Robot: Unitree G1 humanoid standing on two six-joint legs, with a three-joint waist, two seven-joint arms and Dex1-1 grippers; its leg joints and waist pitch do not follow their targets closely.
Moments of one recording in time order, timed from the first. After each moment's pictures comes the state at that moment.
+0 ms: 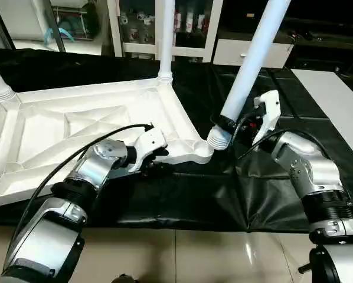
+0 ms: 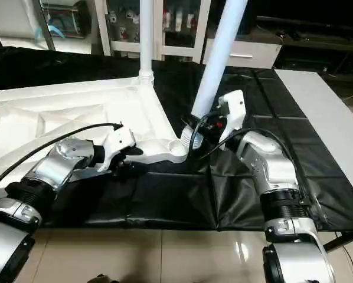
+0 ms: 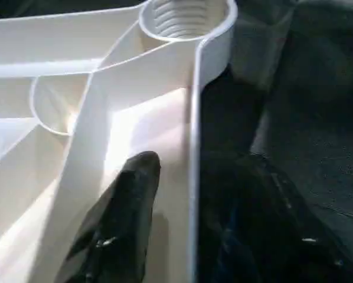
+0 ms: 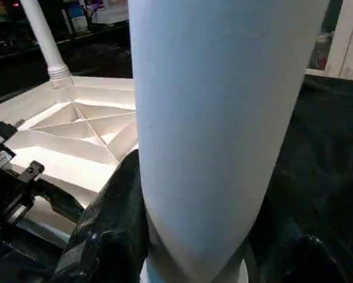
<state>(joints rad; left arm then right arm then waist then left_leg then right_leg) -0.76 0.35 -0.31 0.83 0.07 0.02 -0.99 -0.63 -0.32 -0.03 0.48 0.38 0.30 0.75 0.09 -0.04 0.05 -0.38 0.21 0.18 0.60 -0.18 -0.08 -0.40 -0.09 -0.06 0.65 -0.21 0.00</state>
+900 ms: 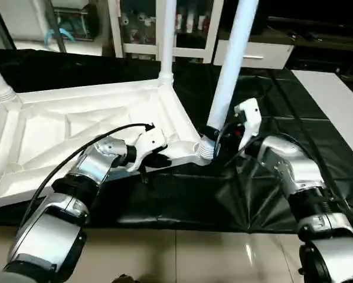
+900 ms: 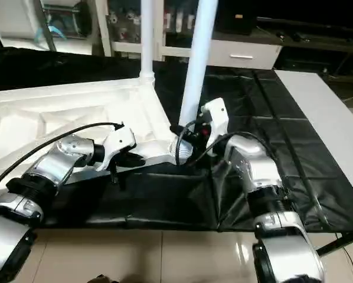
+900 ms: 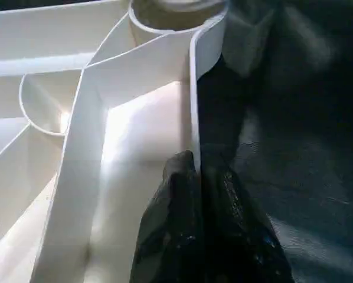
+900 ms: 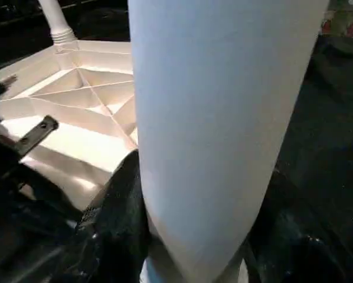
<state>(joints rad) -0.78 0.35 -0.33 0.87 0.11 0.01 -1.08 -0.68 -0.27 0.03 0.63 0.30 0.27 0.76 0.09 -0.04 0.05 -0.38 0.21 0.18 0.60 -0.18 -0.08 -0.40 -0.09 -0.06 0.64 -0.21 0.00</state>
